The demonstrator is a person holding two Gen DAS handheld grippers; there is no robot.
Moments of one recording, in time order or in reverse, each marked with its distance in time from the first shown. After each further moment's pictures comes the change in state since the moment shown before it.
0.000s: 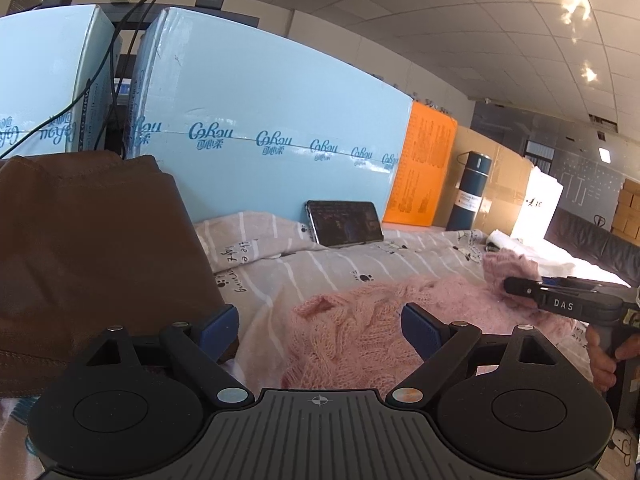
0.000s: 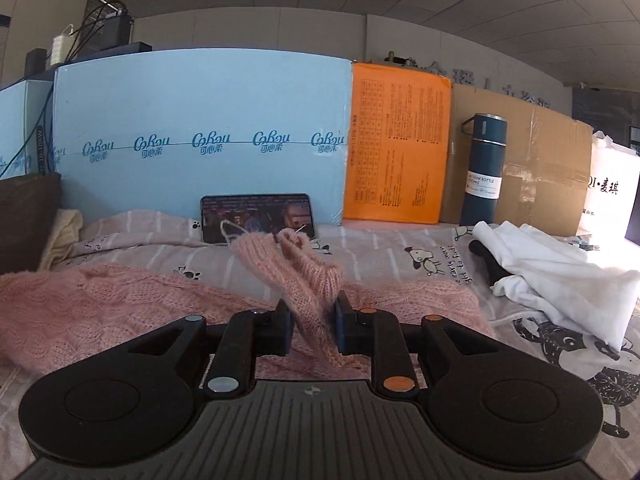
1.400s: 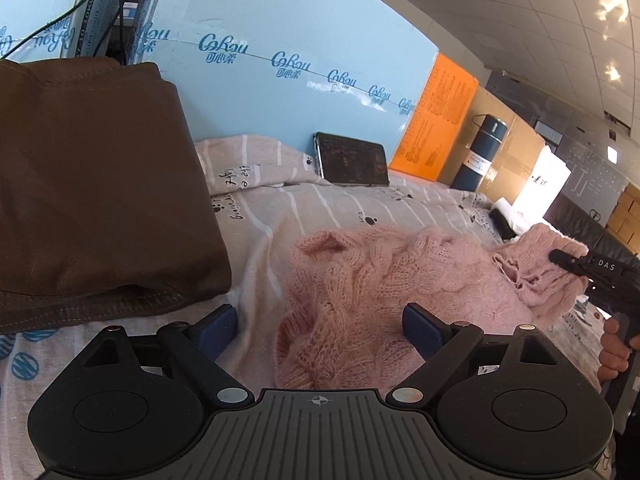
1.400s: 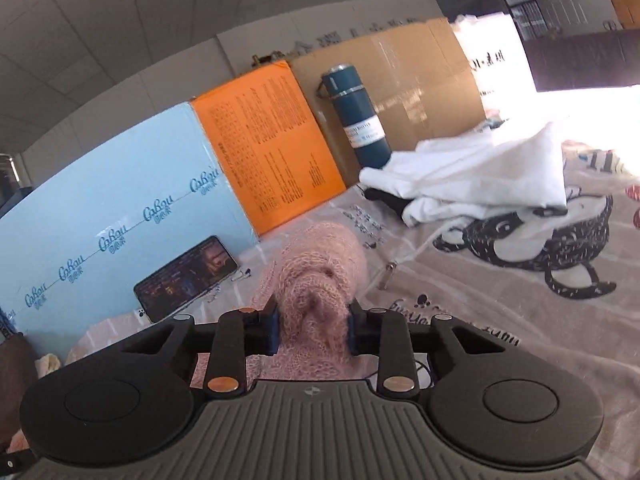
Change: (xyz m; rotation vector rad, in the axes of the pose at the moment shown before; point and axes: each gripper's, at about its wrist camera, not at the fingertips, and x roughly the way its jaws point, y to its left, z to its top) left arm 0.026 0.015 -0.010 -0.131 0.186 -0.055; right arm -0.038 -0.056 -0.013 0.480 -0.100 -0.171
